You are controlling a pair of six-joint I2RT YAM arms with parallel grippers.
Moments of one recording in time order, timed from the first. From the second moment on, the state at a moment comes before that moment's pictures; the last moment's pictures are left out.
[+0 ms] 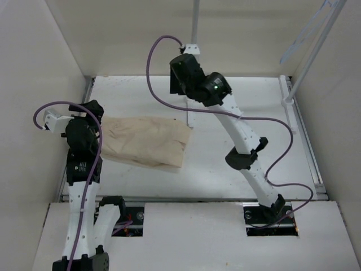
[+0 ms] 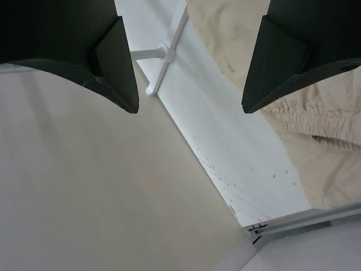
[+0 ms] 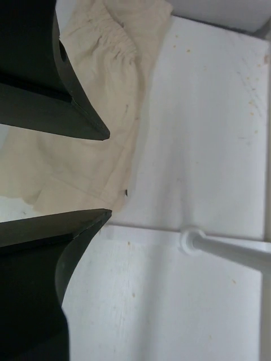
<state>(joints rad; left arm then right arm) 0.06 0.69 0.88 -0.28 -0.38 -0.95 0.86 2.40 3.11 -1.30 0.54 0.51</state>
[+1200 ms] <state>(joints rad) -0.10 0.86 0.80 -0.16 -0.28 -0.93 0.86 1.63 0.67 0.55 0.16 0.89</state>
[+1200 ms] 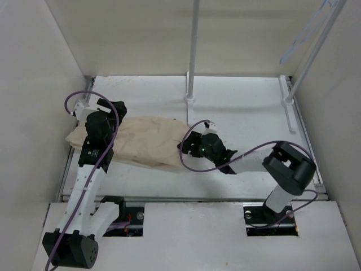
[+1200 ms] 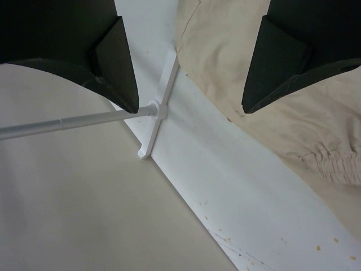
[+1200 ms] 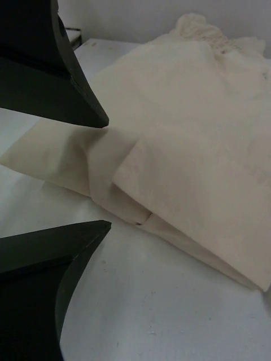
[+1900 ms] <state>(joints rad) -0.24 0.97 0.81 -0.22 -0.26 -0.84 0.58 1.51 0.38 0.81 -0.03 1.16</state>
